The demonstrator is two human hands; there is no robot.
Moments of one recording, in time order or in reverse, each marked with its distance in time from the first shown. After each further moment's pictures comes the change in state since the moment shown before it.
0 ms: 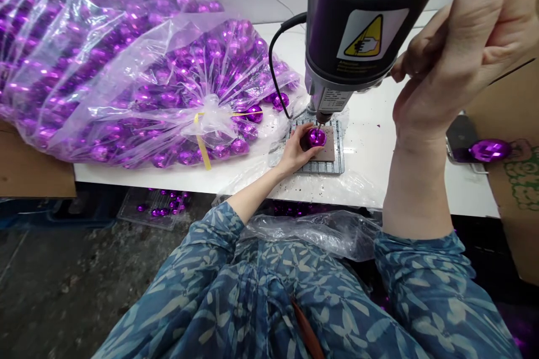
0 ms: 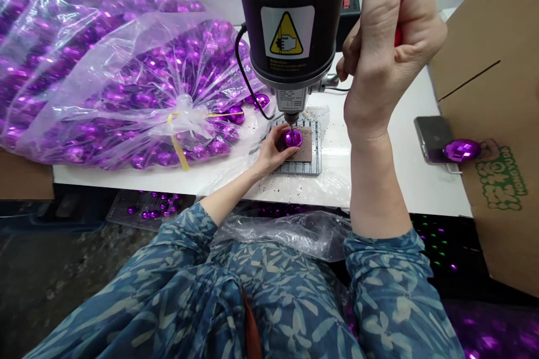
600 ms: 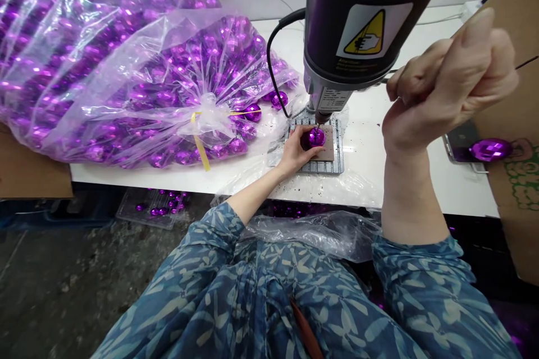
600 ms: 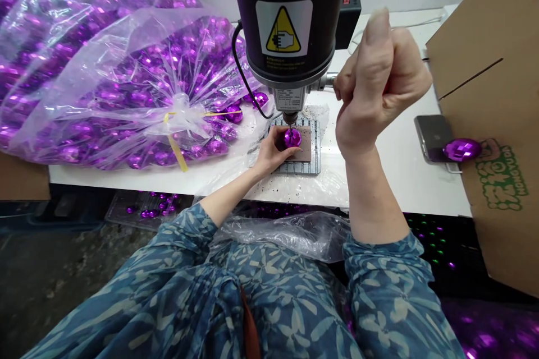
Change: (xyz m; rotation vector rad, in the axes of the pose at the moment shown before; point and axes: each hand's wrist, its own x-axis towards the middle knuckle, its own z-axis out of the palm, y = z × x) left_hand -0.001 0.013 0.002 0.067 0.072 -0.015; right_hand -0.028 0.016 -0.006 0.063 0.112 -0.137
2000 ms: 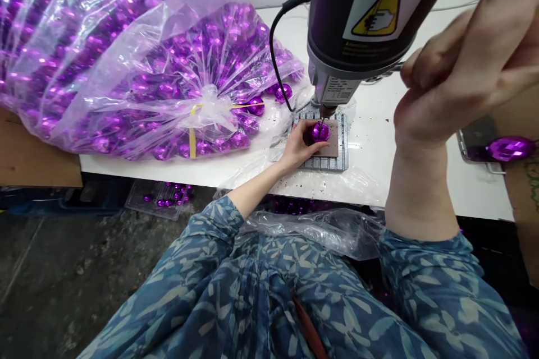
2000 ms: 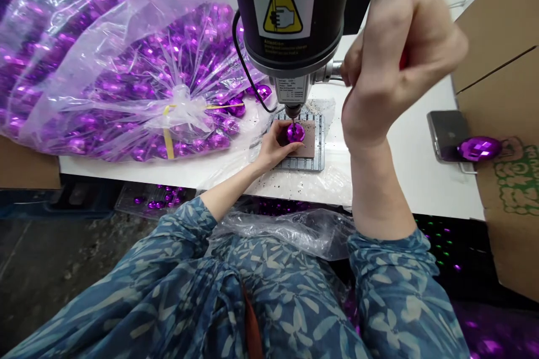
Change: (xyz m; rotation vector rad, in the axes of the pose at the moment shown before) left_hand 0.001 -0.005 -0.001 -0.002 -0.023 -0.015; right_hand 0.004 0.006 0.001 -0.106 -0.013 -0.015
